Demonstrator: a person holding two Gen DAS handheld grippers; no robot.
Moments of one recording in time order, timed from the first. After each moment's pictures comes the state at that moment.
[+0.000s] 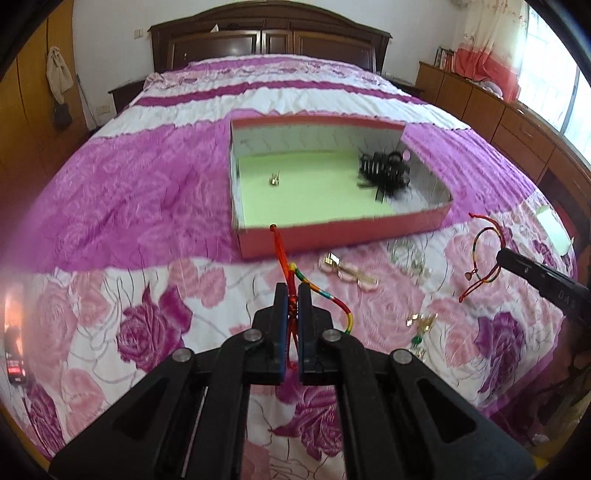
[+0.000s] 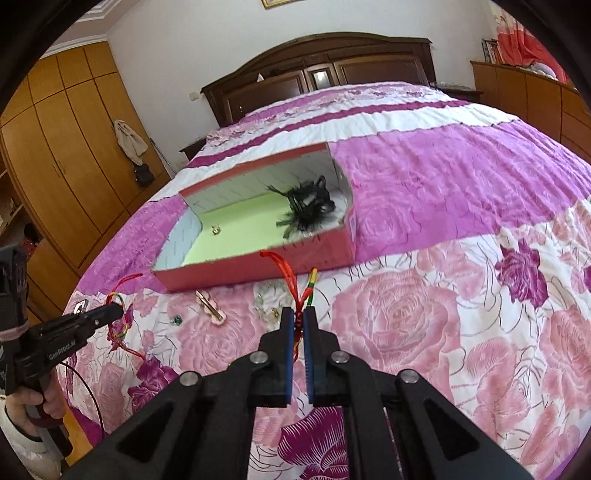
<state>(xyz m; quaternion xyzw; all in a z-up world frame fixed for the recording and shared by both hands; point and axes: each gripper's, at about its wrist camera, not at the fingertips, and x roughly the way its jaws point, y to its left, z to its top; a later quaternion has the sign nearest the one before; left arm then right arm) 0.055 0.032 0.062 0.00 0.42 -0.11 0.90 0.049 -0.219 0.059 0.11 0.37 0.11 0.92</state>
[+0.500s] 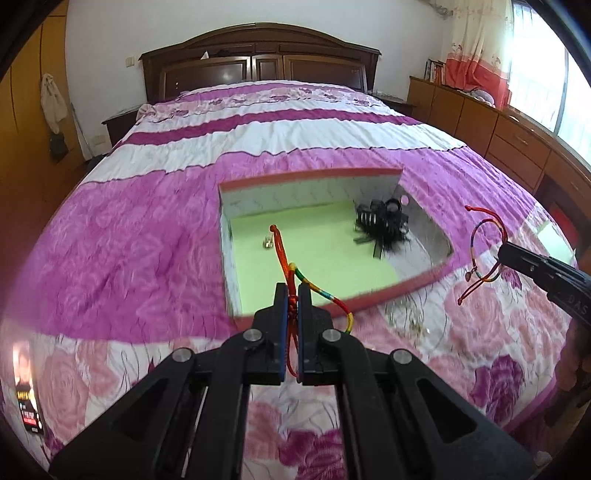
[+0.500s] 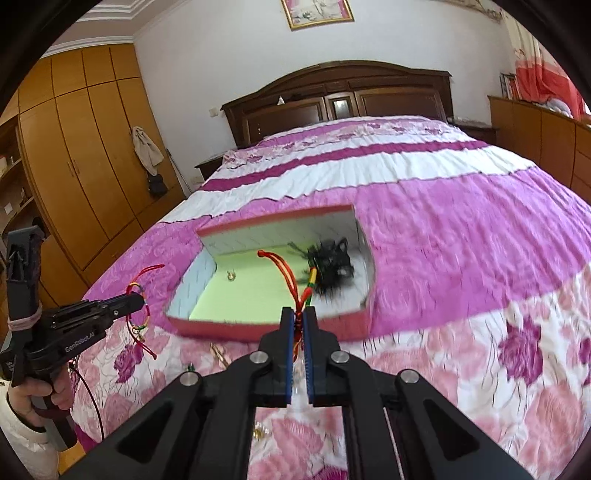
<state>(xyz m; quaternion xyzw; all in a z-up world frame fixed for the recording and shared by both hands) 0.100 0.019 0.091 0.02 0.37 -0.12 0.92 0.085 -0.208 0.103 0.08 0.32 0.13 0.94</state>
